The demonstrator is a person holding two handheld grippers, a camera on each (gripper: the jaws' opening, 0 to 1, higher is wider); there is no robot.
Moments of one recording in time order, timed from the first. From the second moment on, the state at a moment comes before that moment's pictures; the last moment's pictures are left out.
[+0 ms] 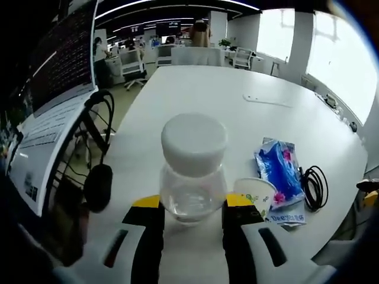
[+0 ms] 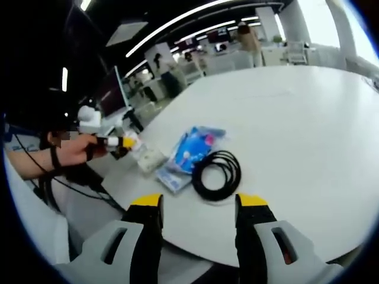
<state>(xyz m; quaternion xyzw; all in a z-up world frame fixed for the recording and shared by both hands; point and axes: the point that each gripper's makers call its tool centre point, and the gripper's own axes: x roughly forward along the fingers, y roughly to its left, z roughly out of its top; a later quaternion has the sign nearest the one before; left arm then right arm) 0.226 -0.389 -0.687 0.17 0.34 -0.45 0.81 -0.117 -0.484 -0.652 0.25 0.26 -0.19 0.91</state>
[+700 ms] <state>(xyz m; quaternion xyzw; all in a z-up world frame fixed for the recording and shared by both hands) 0.237 -0.417 -0.680 0.16 0.34 -0.45 0.81 -0.133 -0.491 -0.653 0.26 0.25 -0.21 0.91</state>
